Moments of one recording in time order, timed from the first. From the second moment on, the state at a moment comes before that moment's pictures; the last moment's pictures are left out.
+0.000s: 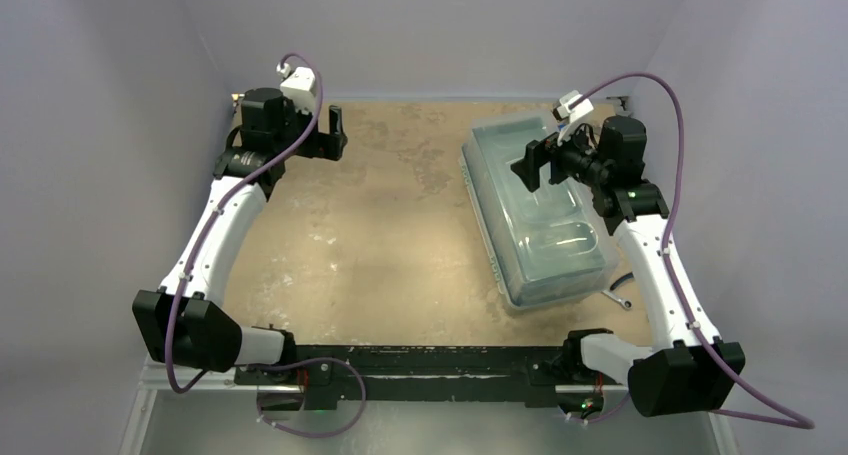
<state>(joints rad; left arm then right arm) -0.15 1.35 1.33 -0.43 0.16 0.00 0.08 1.14 1.14 -0.38 -0.49 -0.18</state>
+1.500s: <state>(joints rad) -0.14 1.33 1.29 -0.42 0.23 0.00 -0.47 1.53 1.17 -0.59 -0.33 -0.79</state>
